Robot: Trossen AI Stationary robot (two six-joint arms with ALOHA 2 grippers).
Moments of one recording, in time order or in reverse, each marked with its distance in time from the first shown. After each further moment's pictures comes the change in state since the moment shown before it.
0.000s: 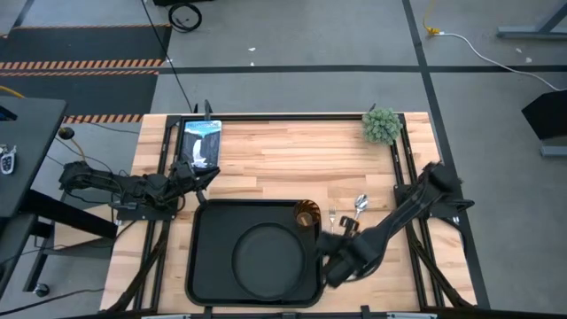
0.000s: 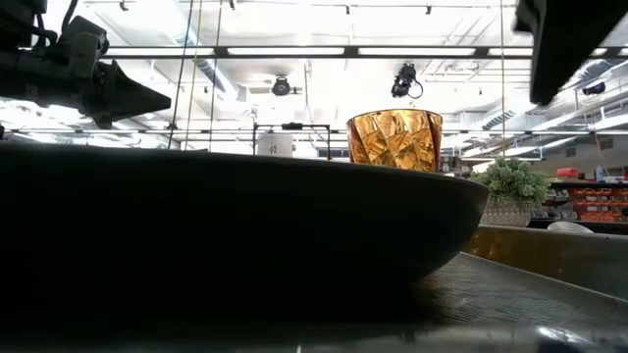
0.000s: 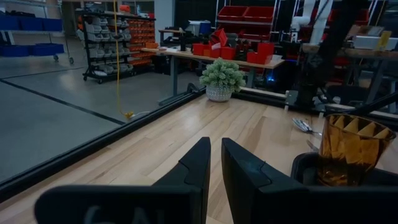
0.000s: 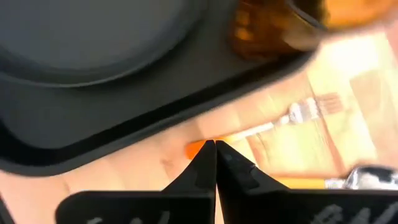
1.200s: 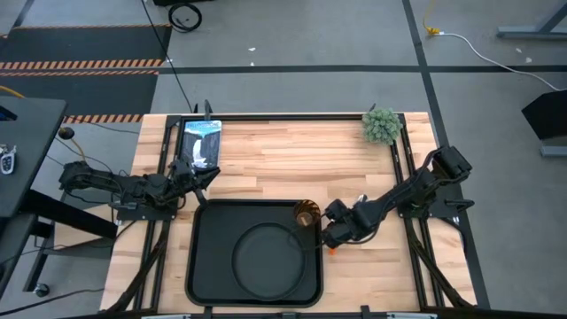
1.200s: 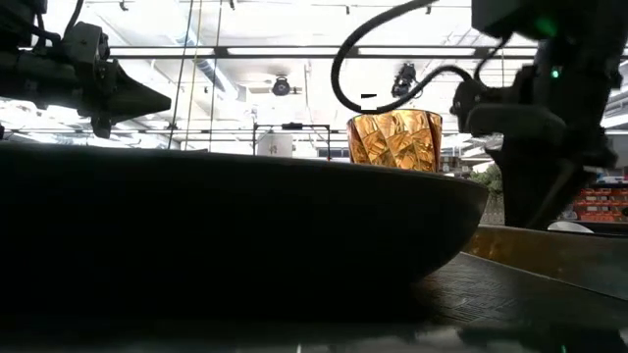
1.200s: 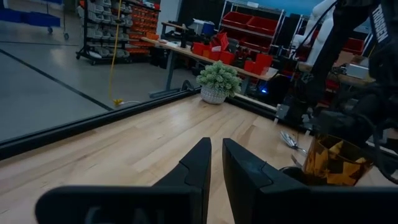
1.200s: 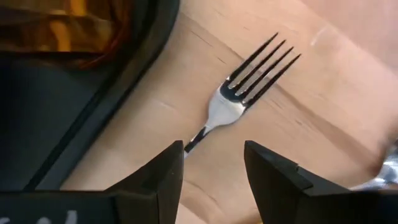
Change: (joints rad) left arm 0.000 0.000 0.000 -0.005 0.000 -0.183; right arm -0.187 -0.146 -0.561 0.454 -0.040 0.316
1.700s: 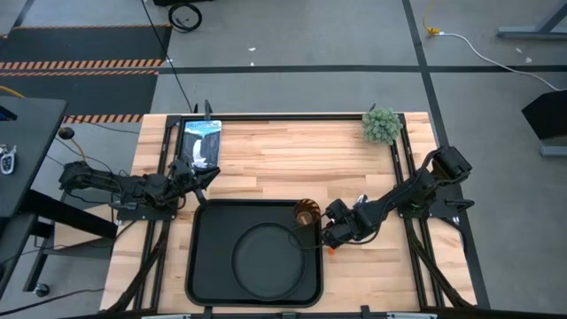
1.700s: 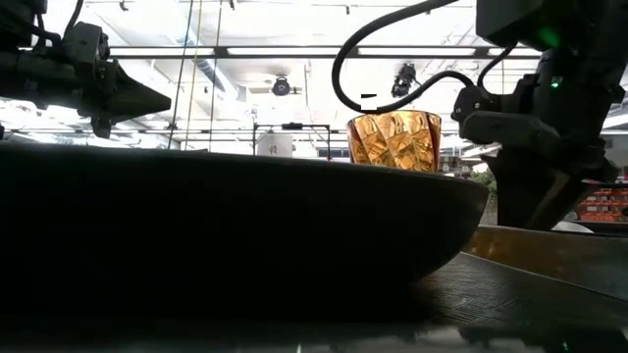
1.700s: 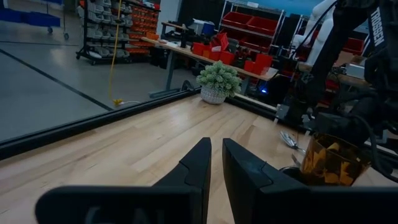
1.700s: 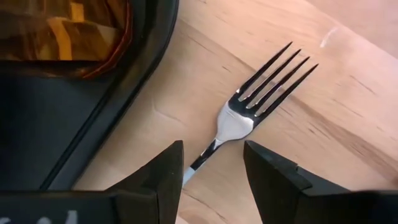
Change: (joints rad) left arm 0.000 0.000 0.000 0.000 0.000 0.000; right arm 0.002 0.002 -0.040 0.075 0.032 0.029
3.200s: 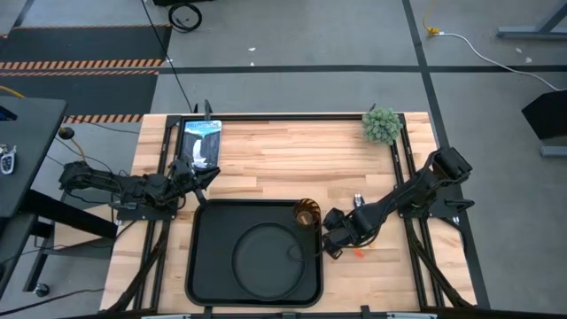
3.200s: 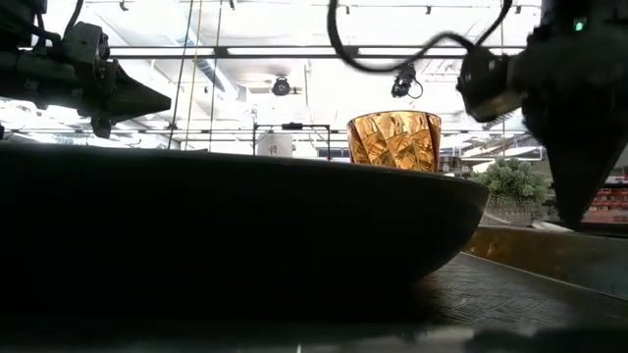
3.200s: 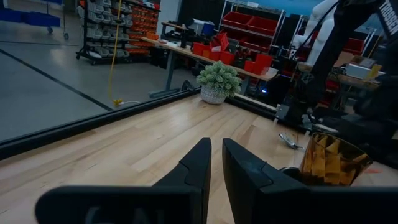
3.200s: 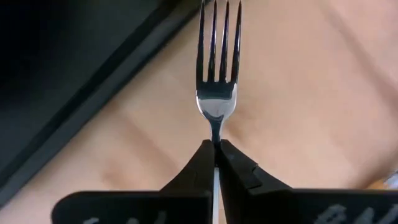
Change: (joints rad) left arm 0.000 0.000 0.000 0.000 0.000 0.000; right arm 0.028 0.005 0.163 -0.185 -0.245 -0.170
